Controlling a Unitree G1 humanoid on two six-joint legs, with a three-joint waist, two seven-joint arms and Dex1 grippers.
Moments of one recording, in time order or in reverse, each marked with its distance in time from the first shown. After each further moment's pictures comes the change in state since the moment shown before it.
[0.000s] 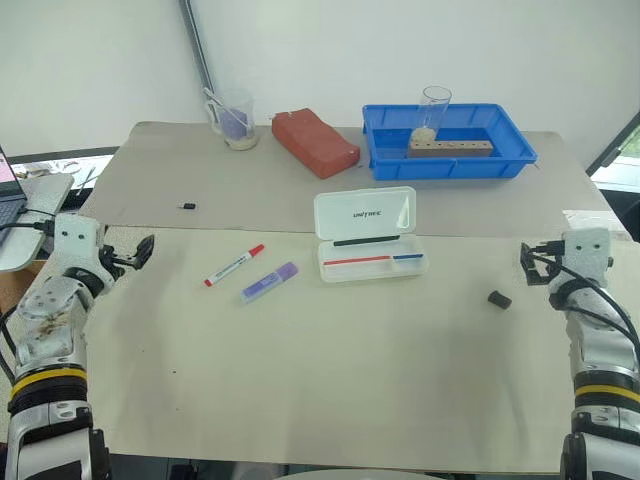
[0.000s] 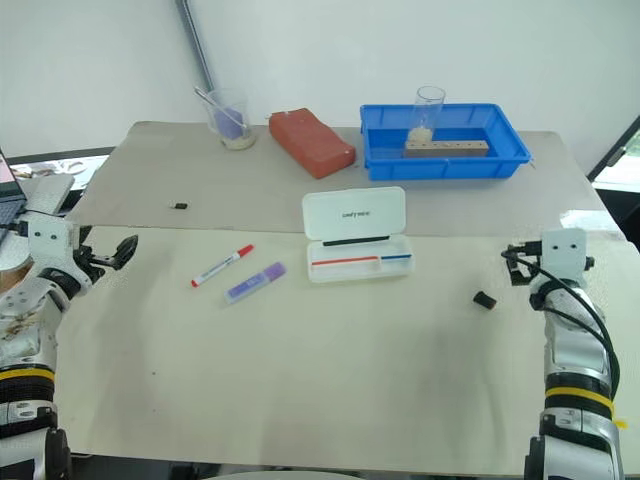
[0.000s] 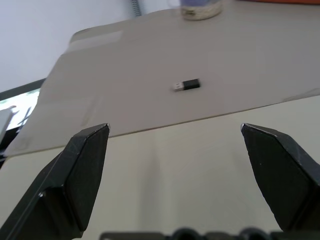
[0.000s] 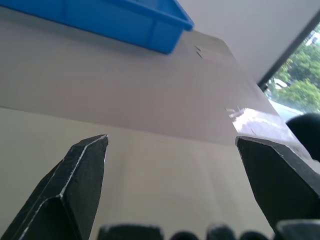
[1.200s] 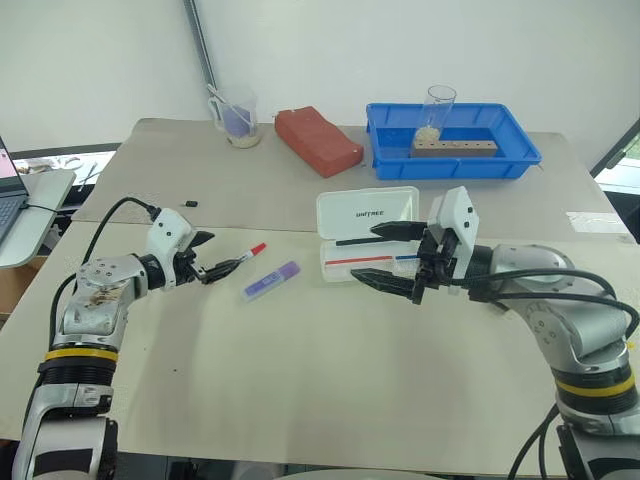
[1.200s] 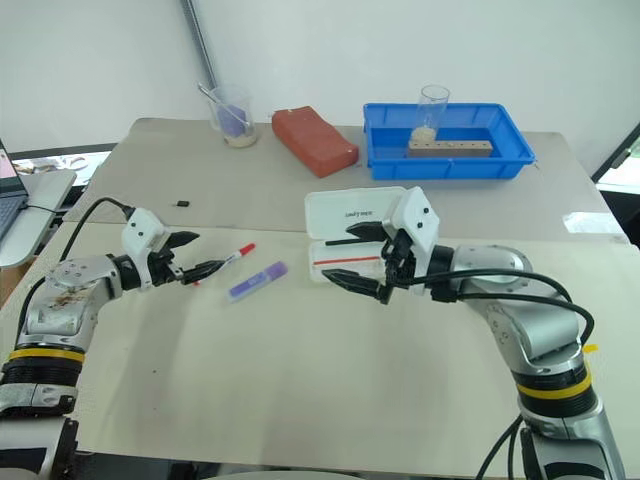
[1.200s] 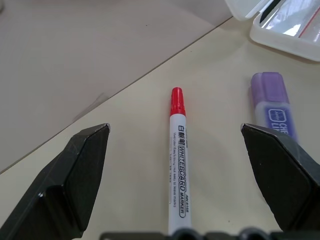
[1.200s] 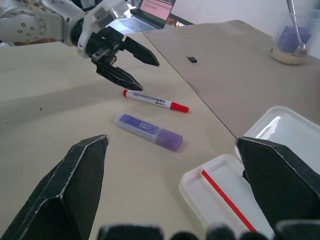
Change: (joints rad) left arm -0.087 -0.020 -0.286 -0.088 0.016 0.104 -0.307; right arm -0.090 -0.028 0.339 -0.865 0.475 0.644 0.492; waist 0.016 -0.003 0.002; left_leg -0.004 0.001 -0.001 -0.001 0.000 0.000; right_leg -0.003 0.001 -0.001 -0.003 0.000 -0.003
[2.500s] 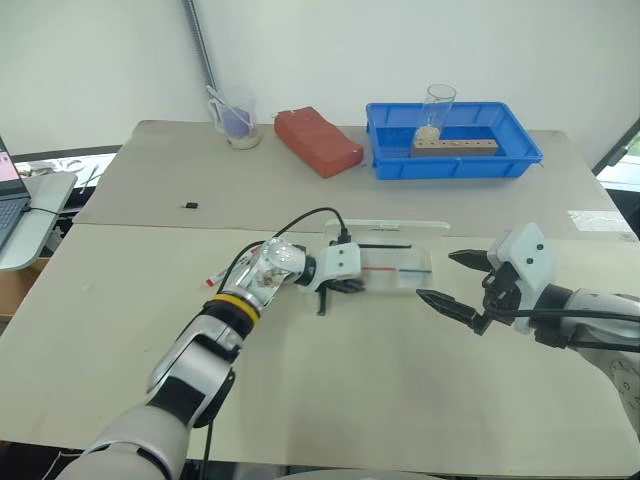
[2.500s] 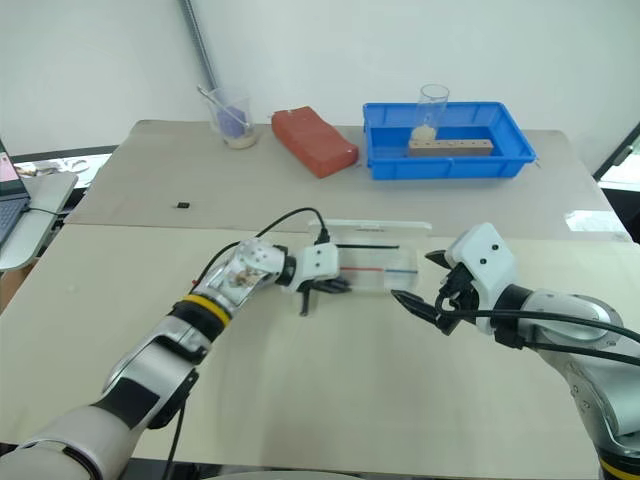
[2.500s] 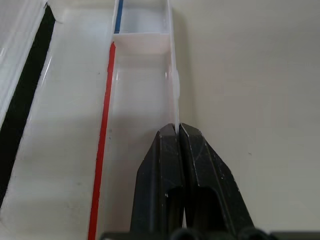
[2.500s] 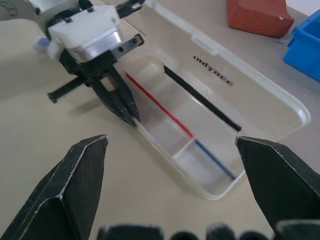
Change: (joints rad) left arm -0.335 -0.410 -0.514 0.239 0.321 -0.275 -0.239; right arm 0.384 -0.218 -0.305 -0.240 0.041 0.152 -0.175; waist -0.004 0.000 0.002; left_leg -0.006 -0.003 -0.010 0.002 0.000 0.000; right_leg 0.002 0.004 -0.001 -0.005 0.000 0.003
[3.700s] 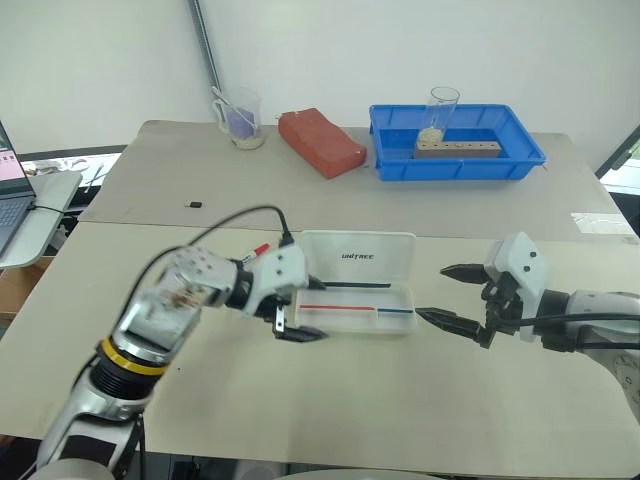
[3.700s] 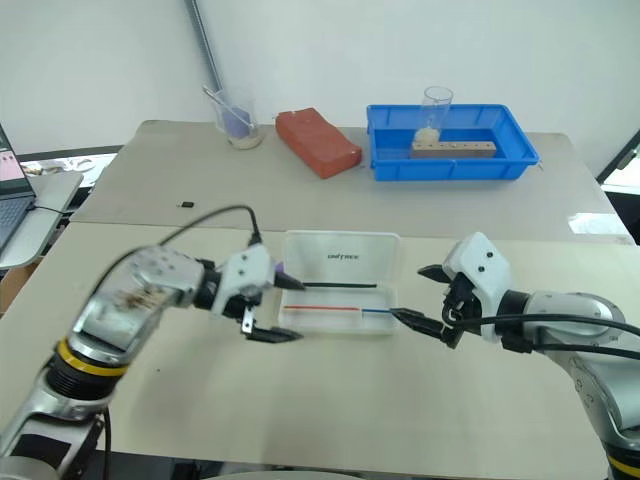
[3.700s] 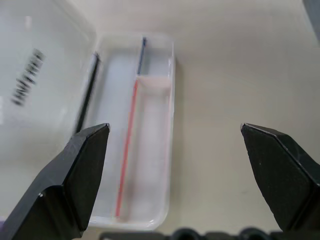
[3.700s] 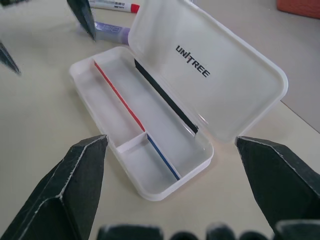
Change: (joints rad) left arm 0.211 0.402 0.278 -0.942 -0.394 0.800 -0.077; right arm -0.055 -0.047 0.040 0.066 0.010 -0.012 0.170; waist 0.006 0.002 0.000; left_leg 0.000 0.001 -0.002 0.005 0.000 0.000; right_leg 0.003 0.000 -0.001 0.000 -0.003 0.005
